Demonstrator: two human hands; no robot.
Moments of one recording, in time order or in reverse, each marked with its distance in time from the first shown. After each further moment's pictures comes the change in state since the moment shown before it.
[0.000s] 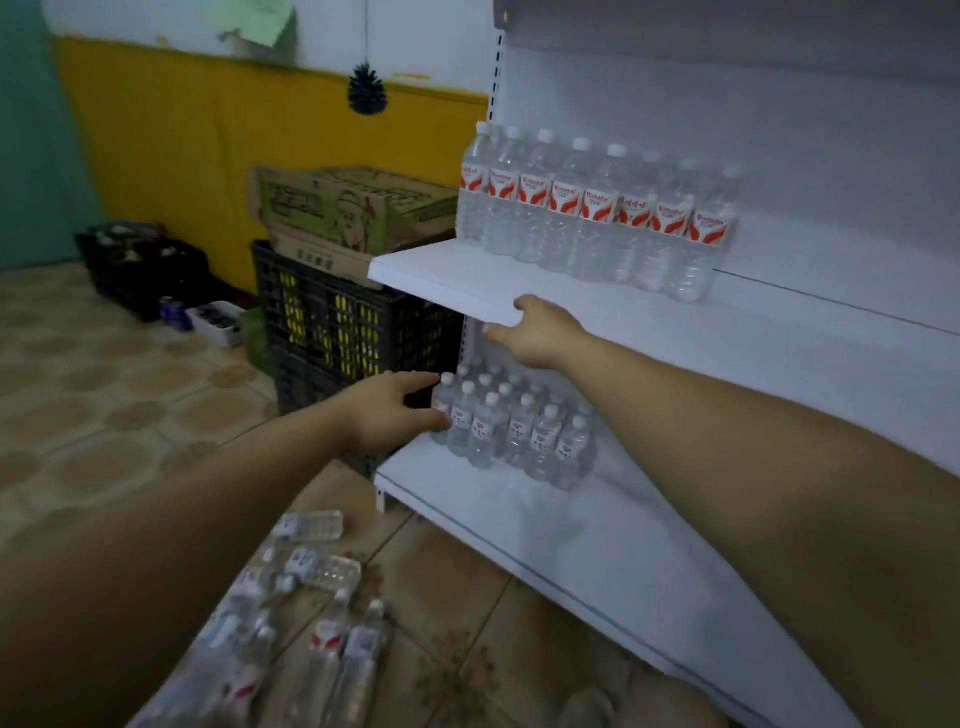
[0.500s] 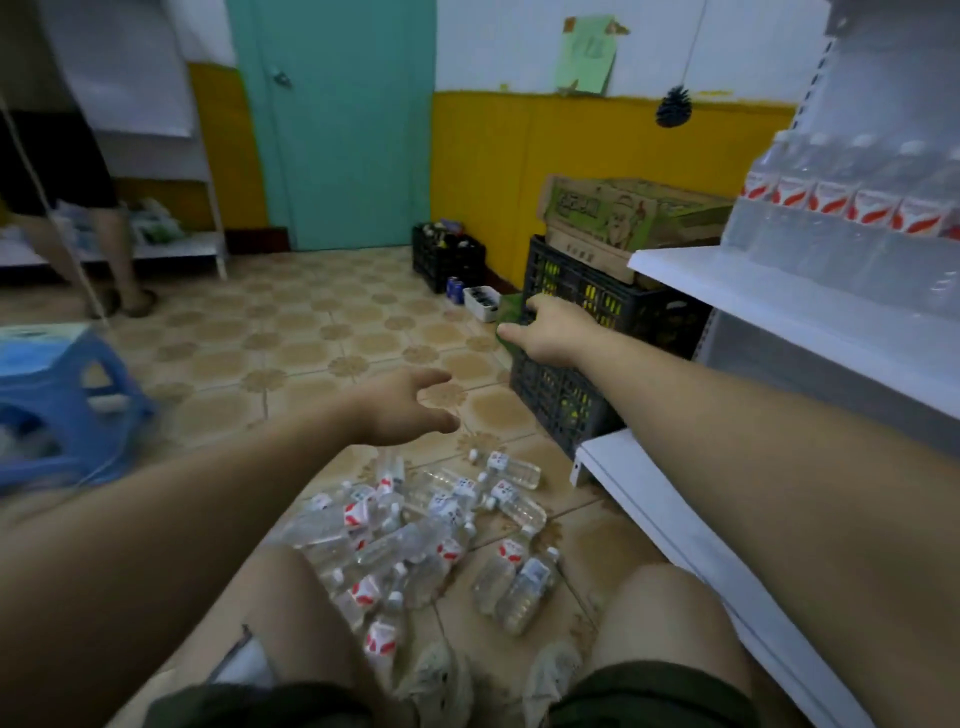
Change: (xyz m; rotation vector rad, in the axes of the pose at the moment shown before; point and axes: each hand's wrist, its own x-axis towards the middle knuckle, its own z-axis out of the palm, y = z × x) left_hand -0.259 -0.079 -0.001 0.008 0.304 -0.468; right_hand -0.137 -0.177 0.087 0.014 -0.284 -0.493
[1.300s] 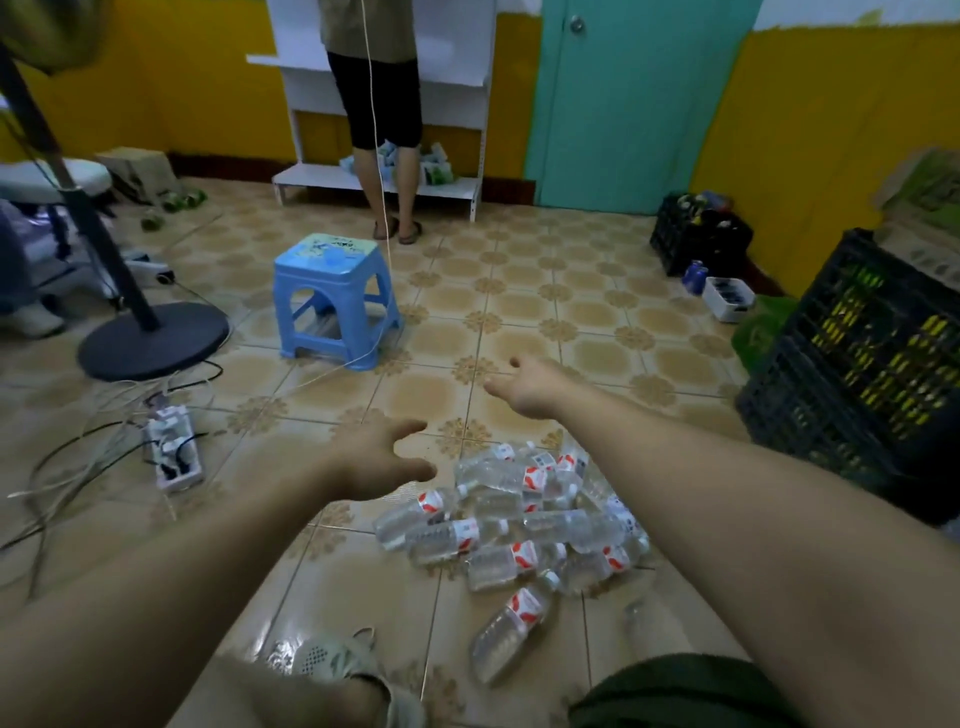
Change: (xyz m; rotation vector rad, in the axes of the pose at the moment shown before) left_hand -0.125 -0.193 0.006 -0.143 0.151 -0.584; right_hand 0.028 -0.186 0.197 0.036 -0.465 -0.361
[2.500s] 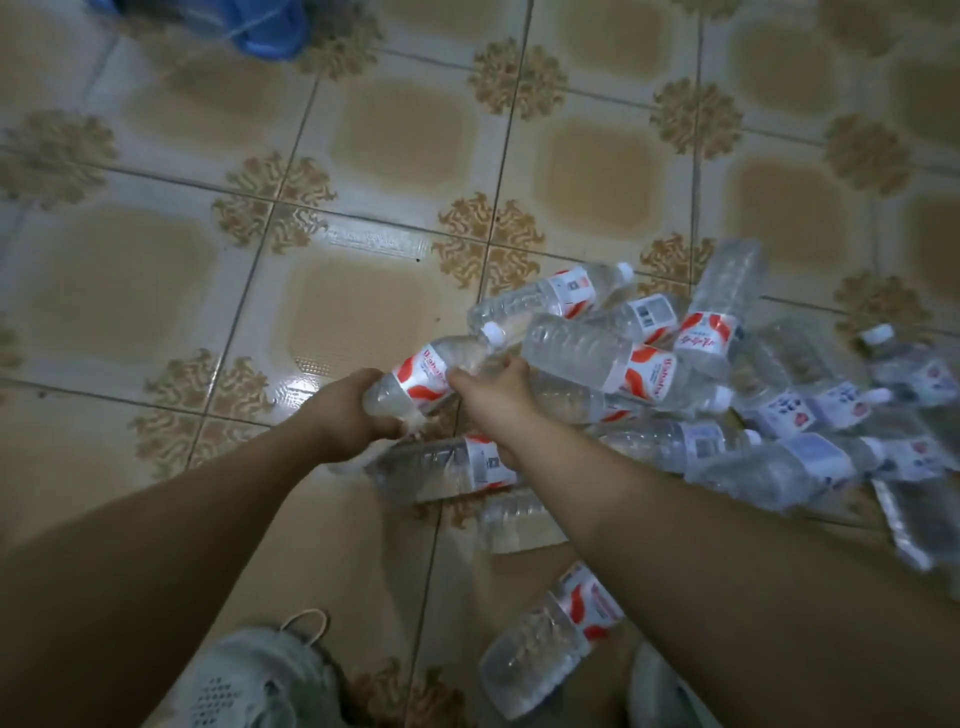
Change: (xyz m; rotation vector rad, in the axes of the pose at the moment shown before) left_hand 0.361 -0.238 0.237 -0.278 -0.237 -0.408; right_hand 0.317 0.137 0.343 0.776 -0.274 0.653
